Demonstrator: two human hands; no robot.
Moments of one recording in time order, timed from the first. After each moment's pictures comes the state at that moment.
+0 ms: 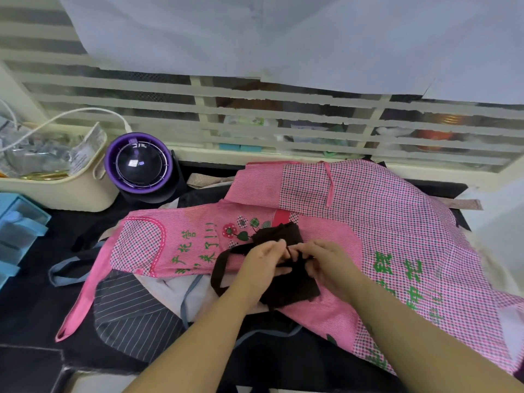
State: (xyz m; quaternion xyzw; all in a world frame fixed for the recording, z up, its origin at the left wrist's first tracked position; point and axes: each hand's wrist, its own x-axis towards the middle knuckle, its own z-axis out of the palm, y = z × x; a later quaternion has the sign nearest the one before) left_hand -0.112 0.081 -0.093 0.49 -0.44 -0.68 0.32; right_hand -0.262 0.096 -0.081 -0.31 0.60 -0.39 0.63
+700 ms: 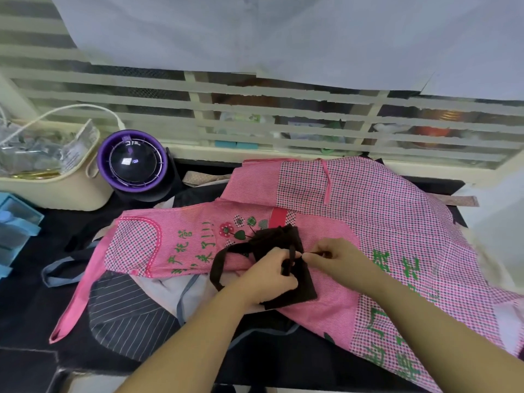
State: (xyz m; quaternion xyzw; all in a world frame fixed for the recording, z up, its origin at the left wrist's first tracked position) left_hand -0.113 0.076 -0.099 0.47 -0.66 -0.58 0.07; right_hand -0.285 0.104 -0.050 -0.60 0.67 -0.14 0.41
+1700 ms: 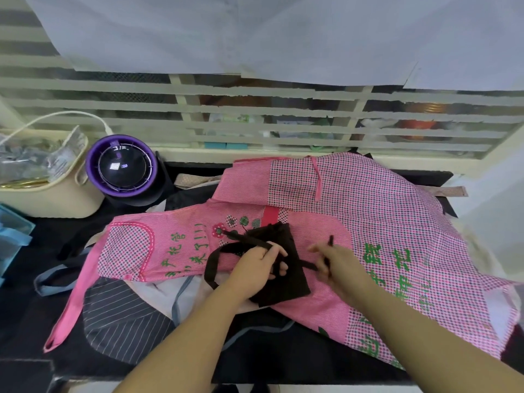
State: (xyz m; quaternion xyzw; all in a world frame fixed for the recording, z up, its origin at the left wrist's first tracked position) left_hand -0.115 0.076 -0.105 0.52 -0.56 -0.62 0.18; right_hand -0.285 0.117 -0.090 -0.21 0.63 -0.43 0.61
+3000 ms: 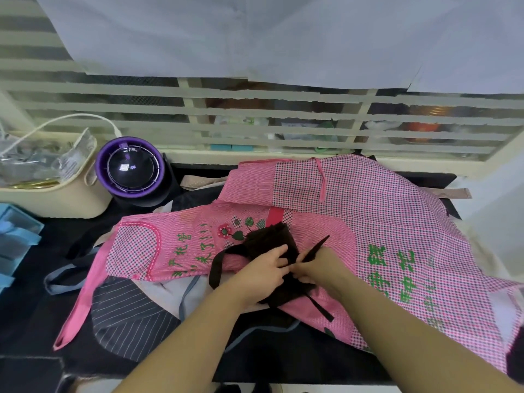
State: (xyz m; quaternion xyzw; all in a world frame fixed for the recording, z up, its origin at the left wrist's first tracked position) left_hand -0.114 0.081 -0.093 0.49 -0.47 -0.73 0.12; right_hand -0.256 0.101 -0.098 -0.34 0.73 -0.26 0.54
